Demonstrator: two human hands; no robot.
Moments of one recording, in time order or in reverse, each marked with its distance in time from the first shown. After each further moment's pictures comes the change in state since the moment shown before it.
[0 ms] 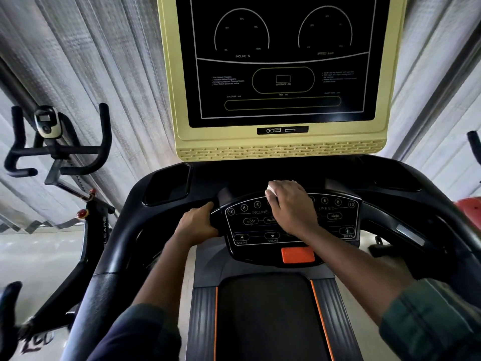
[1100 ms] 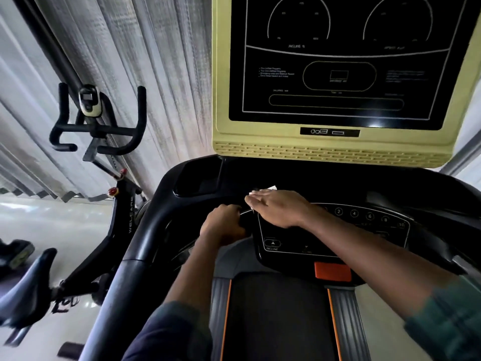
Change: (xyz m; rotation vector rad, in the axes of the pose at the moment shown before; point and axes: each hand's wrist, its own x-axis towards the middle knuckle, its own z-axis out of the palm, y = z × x) left_hand -0.001 0.000 0.001 0.009 0.043 -0.090; right_hand 0.065 -0.084 -0.002 0.103 -0.730 -0.180
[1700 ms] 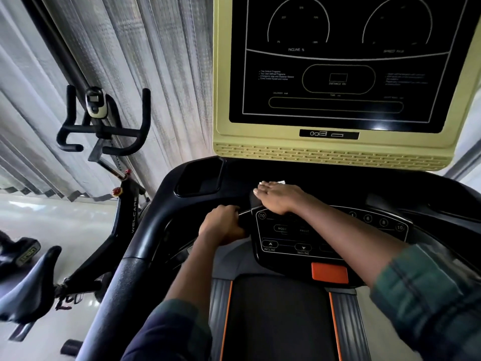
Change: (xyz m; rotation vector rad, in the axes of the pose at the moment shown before) left_hand -0.004 0.005 -0.003 -0.016 0.002 -0.035; right_hand 0.025 0.011 -0.014 -0.085 -0.104 0.136
